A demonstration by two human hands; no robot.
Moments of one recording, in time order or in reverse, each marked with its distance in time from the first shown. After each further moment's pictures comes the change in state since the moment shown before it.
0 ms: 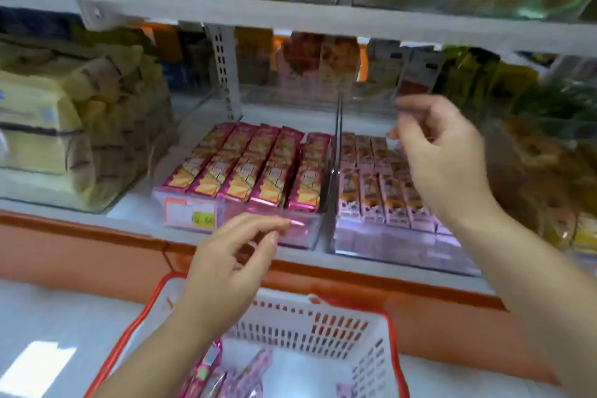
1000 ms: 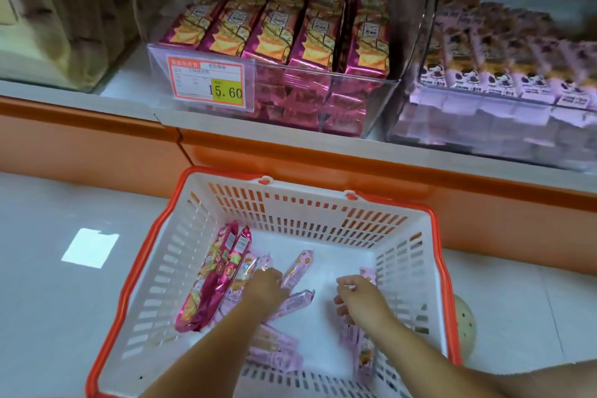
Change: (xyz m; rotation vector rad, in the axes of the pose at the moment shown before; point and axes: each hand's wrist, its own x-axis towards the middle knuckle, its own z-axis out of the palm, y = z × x) left_hand -0.186 -0.233 0.107 0.464 -0.787 -0.963; right_hand -0.332 0.162 0.123 -0.033 -0.670 1.326
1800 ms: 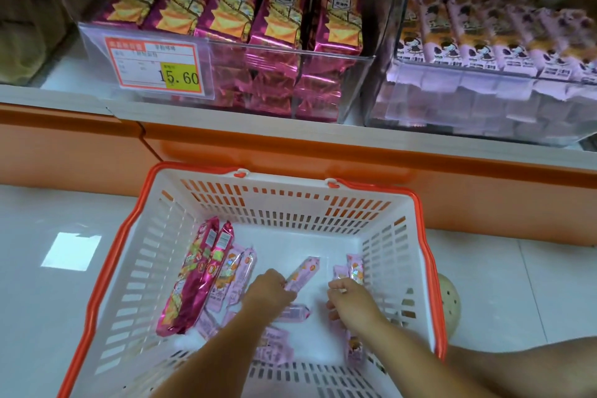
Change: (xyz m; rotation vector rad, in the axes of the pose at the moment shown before) left_hand 0.001 0.017 0.031 -0.014 -0.074 -0.040; right_hand -0.001 0.023 0.002 -0.006 -0.005 0.108
